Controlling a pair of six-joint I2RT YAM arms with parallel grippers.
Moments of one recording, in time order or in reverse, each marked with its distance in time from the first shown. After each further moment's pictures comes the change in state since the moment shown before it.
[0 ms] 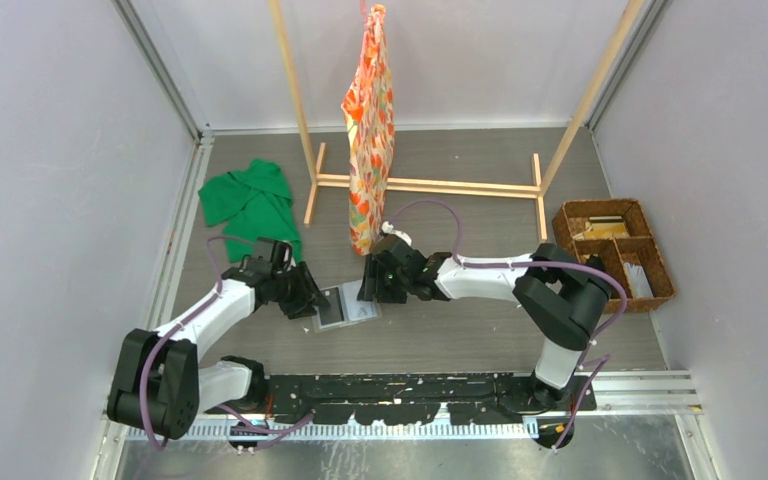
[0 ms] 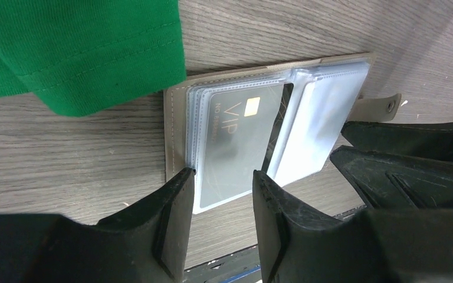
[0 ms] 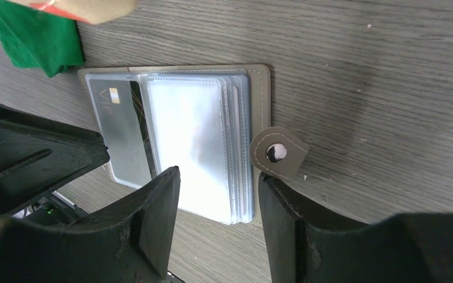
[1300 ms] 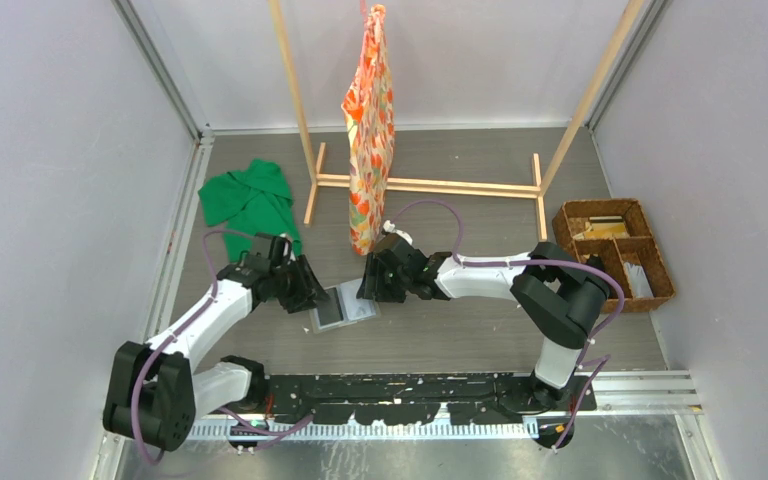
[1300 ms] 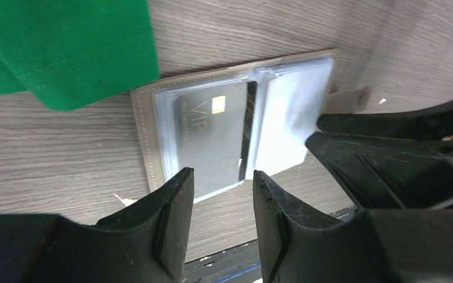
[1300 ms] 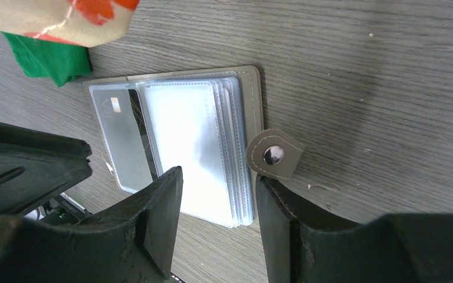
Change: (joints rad) left arm -0.022 -0.069 0.047 -0.040 -0.017 -0.004; right arm -0.004 0.016 -0.007 0.037 -0.016 0.028
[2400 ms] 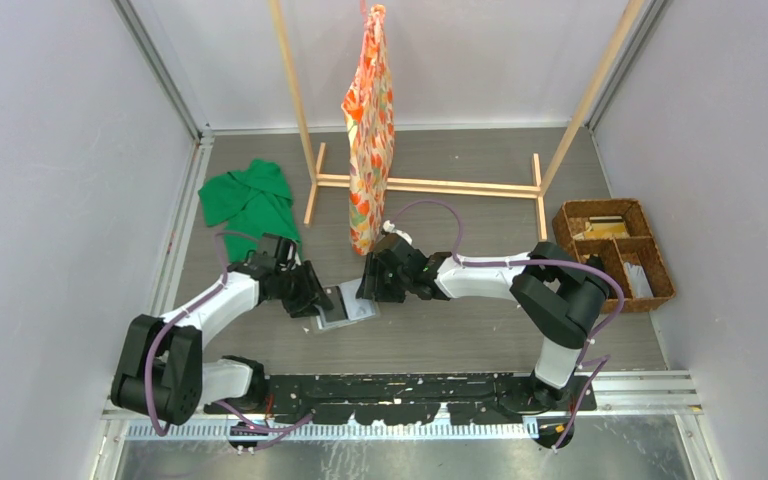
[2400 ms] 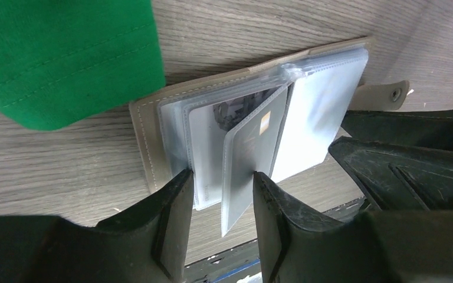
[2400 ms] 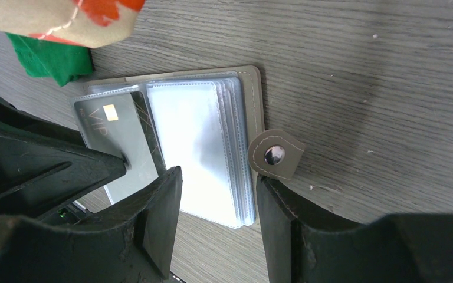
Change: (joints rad) left arm 0.001 0.138 -0.012 0.030 0.044 0.031; right arm 0.000 0.002 0.000 0.007 -0.003 0.000
